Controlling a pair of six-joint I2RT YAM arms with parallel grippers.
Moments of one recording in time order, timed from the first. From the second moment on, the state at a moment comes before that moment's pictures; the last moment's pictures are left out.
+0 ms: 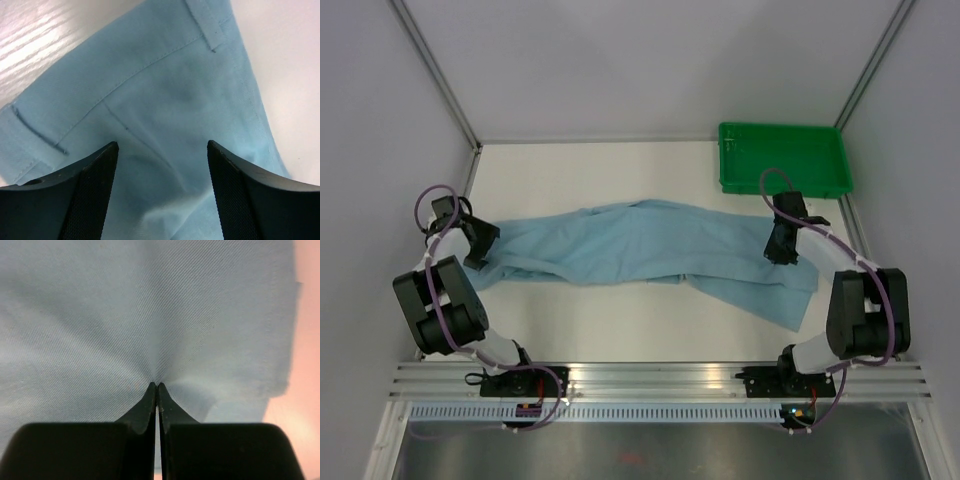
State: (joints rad) left arm 0.44 1.55 0.93 -0.40 -0.04 -0.75; right arm 0.04 1.52 0.89 -0.54 0.22 0.46
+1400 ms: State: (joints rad) left arm 0.44 1.67 1.00 -0.34 -0.02 -0.61; right arm -0.06 0.89 0.73 -0.83 0.02 0.86
